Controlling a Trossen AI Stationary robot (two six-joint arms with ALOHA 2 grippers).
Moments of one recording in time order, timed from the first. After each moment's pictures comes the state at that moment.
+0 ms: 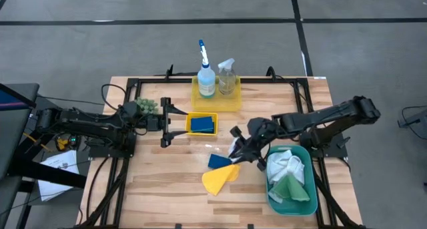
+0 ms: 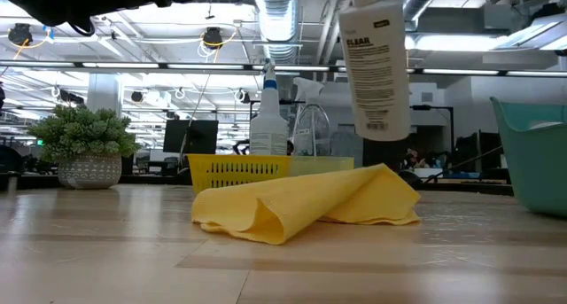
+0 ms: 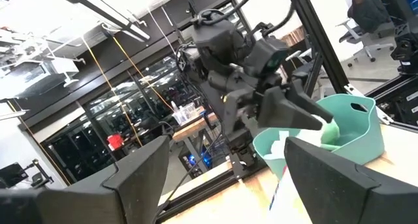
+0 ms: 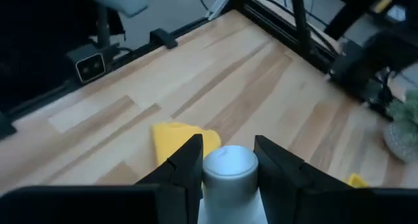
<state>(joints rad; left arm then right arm) 0.08 0.91 0.41 0.72 0.17 0.51 0.17 1.38 1.06 -0.27 -0.28 -0.51</state>
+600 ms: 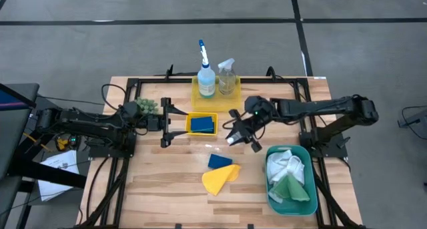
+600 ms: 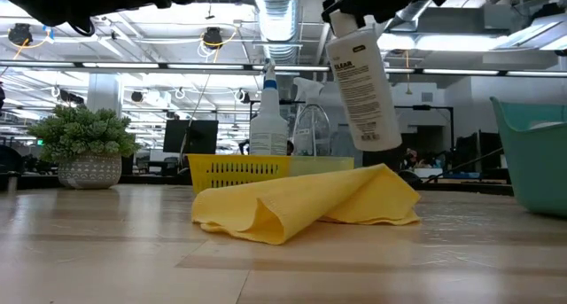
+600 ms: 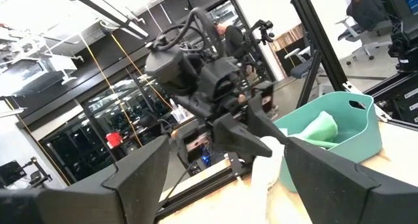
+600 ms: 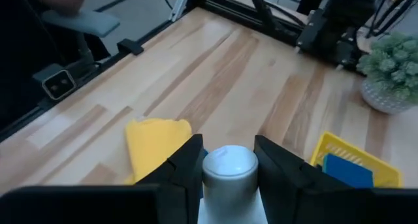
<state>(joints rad) 0.08 0.91 0.41 0.71 0.17 0.51 -0.06 1.39 1.06 -0.27 -0.47 -0.44</state>
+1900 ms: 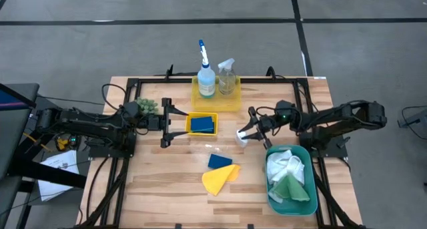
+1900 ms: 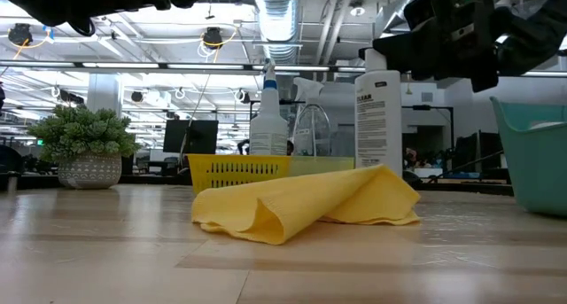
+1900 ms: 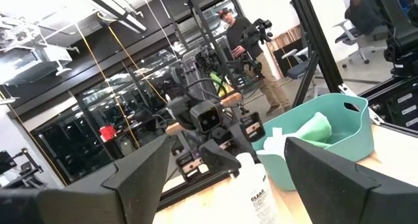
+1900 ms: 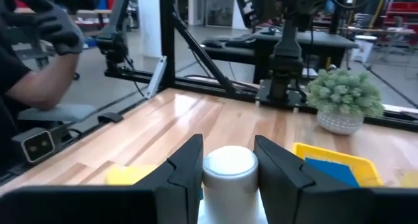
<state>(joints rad) 0.08 0.91 0.41 0.70 0.17 0.47 -0.23 1.28 0.34 0.88 -0.59 -0.09</state>
